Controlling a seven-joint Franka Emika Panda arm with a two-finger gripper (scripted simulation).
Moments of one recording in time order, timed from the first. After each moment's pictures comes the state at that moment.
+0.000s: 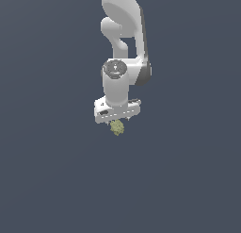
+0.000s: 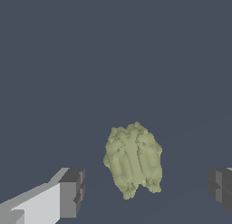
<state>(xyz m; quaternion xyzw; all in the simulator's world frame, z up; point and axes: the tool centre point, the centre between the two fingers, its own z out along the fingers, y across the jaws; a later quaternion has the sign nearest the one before) -0.032 -0.013 0.120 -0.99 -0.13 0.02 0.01</state>
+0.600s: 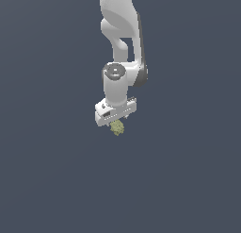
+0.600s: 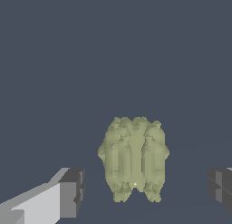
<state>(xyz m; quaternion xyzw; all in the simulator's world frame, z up) -0.047 -0.018 0.097 -0.97 -0.24 0.00 0.00</state>
